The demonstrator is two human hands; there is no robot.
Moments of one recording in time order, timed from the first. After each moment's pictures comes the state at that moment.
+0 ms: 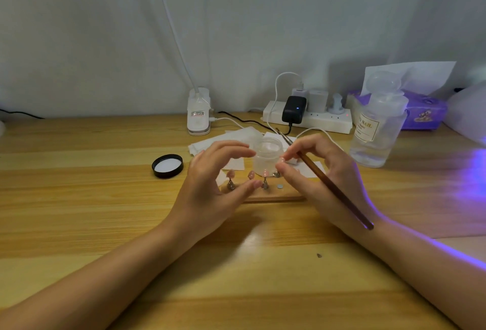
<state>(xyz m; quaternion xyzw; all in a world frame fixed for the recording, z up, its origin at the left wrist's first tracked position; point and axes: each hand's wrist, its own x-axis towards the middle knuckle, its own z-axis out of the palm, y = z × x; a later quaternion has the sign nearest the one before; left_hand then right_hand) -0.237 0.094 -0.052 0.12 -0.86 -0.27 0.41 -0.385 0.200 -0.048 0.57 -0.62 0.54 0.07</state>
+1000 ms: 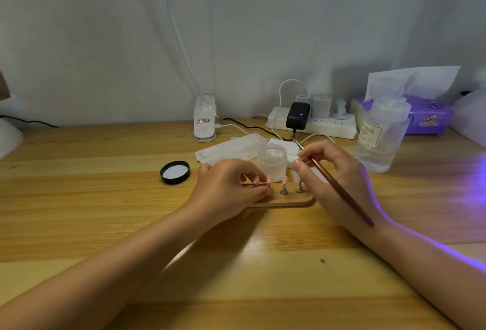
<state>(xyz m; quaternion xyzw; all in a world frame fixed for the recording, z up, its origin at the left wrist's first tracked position) -0.255 0.085 -0.041 0.25 -0.91 -0.24 0.22 -0.397 0.202 -0.052 0.54 -0.66 0.52 0.07</state>
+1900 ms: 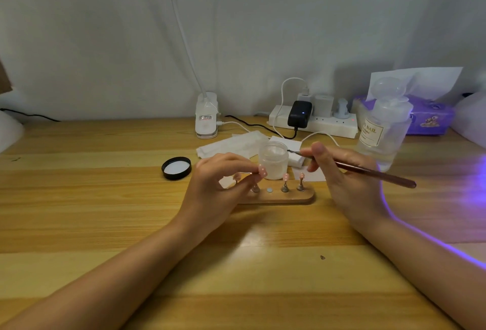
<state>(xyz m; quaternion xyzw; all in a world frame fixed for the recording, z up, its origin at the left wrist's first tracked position) -0.239 0.092 -0.052 0.08 -0.83 -0.30 0.46 -0.398 0.204 -0.051 0.51 -0.58 0.64 0.02</state>
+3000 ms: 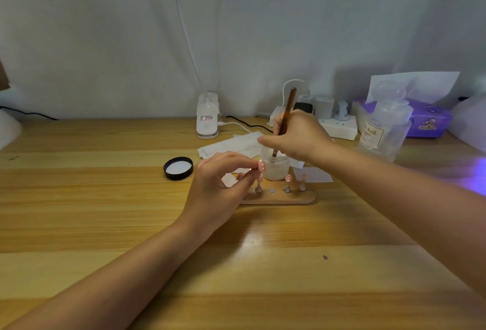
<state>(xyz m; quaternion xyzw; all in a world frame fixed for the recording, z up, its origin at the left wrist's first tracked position) -0.240 0.089 -0.055 0.12 -0.82 -0.31 0.47 -0.407 0.123 -0.007 0.55 -0.77 0.34 0.00</state>
